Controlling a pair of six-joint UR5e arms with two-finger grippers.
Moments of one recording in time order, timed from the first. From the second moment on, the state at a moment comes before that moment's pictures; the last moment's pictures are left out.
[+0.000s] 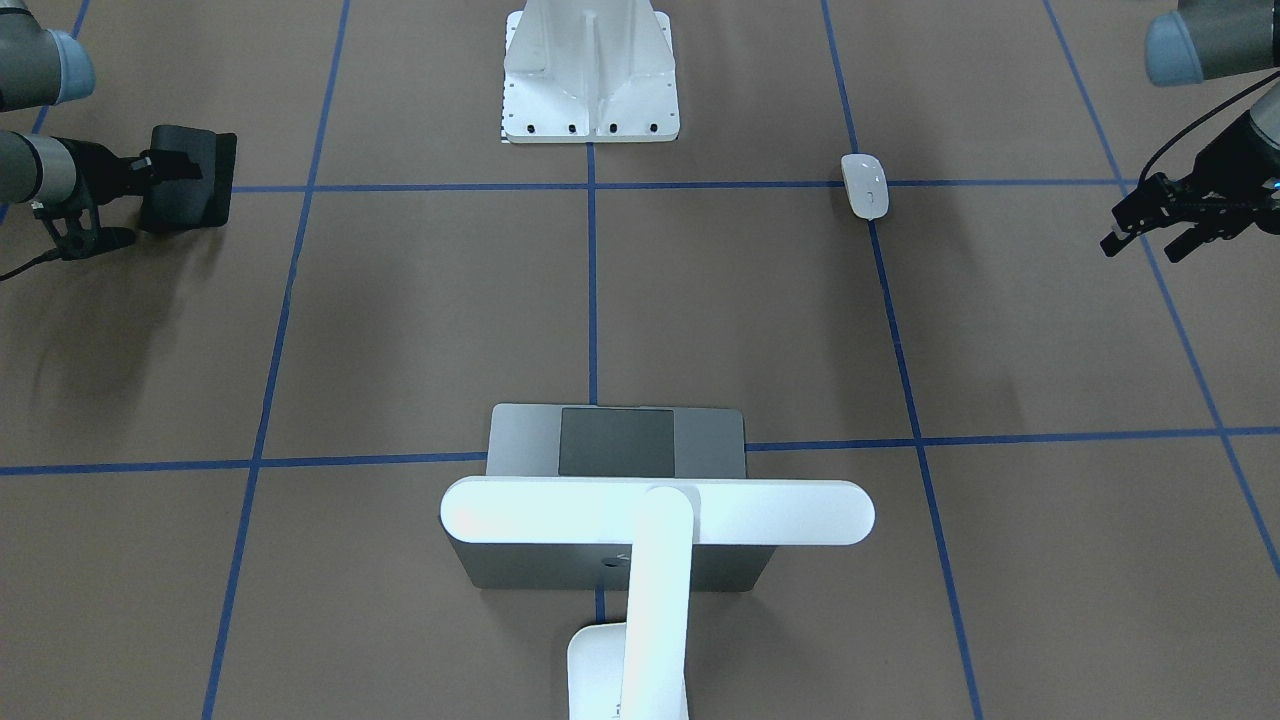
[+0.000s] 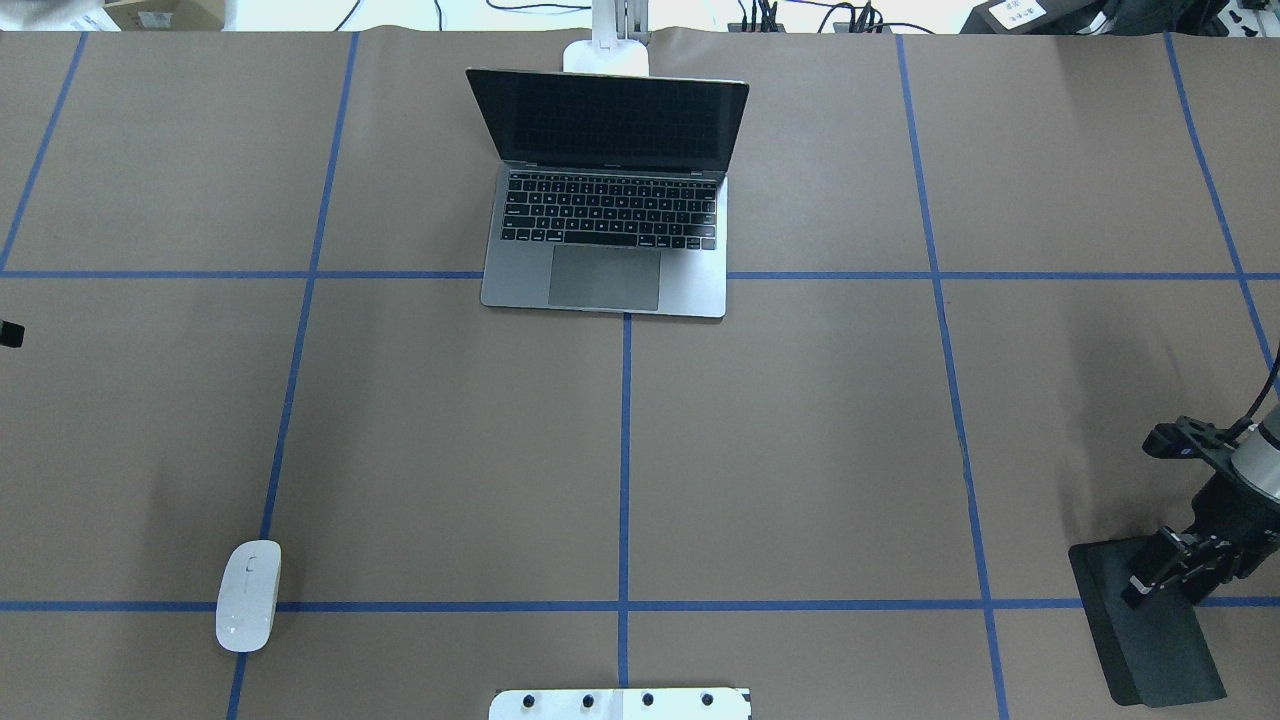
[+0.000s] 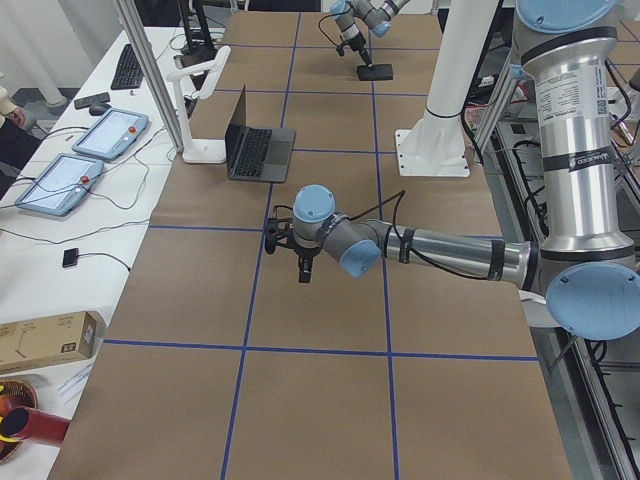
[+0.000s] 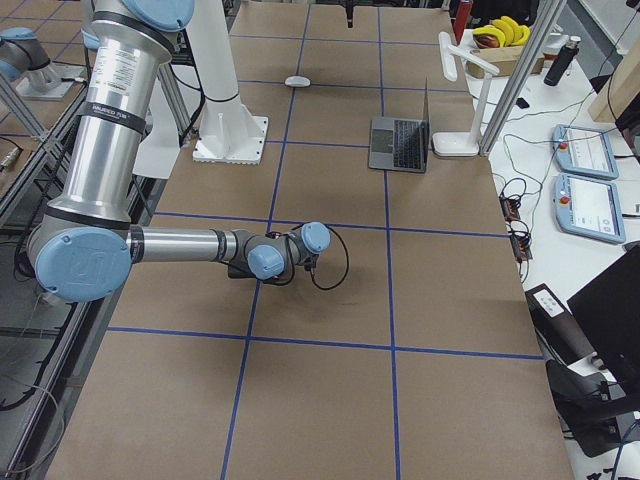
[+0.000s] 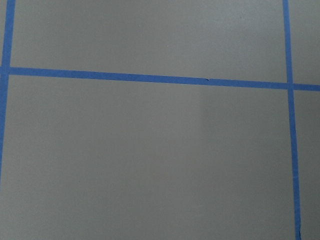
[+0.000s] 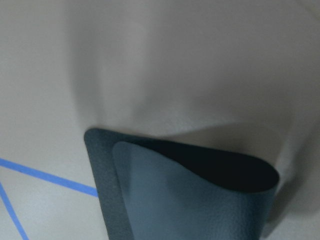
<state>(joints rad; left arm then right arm) -1.19 -1.39 -1.84 -2.14 -2.36 -0.73 0.78 -1.84 1.70 -1.17 2.69 0.55</state>
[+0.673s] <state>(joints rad) -1.19 -1.39 -1.84 -2.14 -2.36 -0.73 0.79 -1.85 1.72 -1.08 2.69 0.65</state>
